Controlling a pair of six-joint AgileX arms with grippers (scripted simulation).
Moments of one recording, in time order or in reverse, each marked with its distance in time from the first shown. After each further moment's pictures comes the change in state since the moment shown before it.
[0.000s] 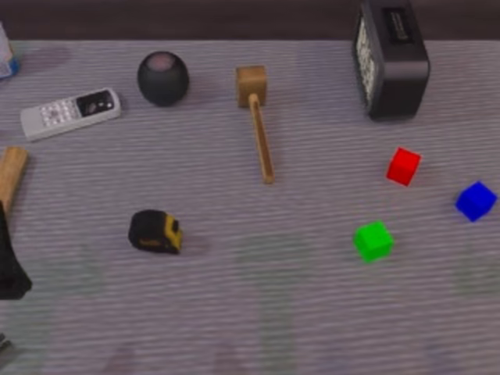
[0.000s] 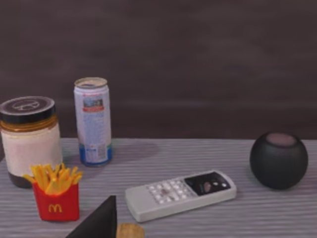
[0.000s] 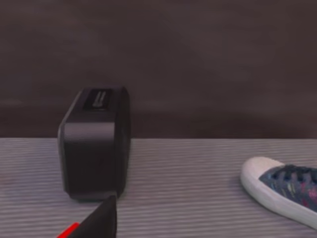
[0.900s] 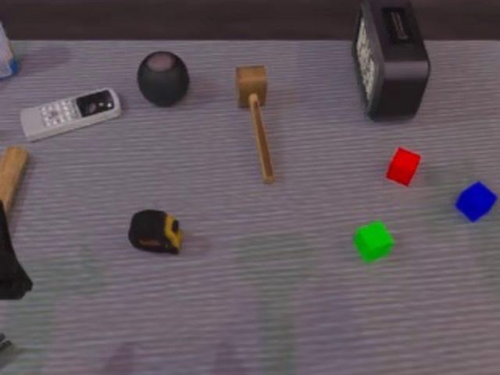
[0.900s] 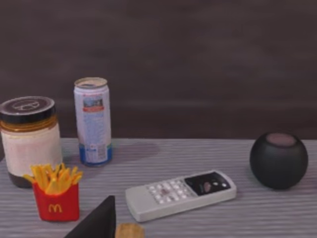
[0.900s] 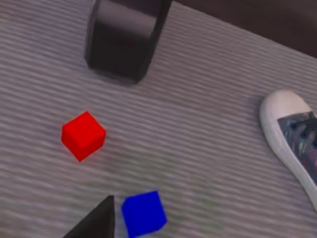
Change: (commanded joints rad) left arm 0.000 0.000 0.000 0.000 0.000 0.000; right arm 0.090 0.925 0.846 -0.505 0.005 -0.304
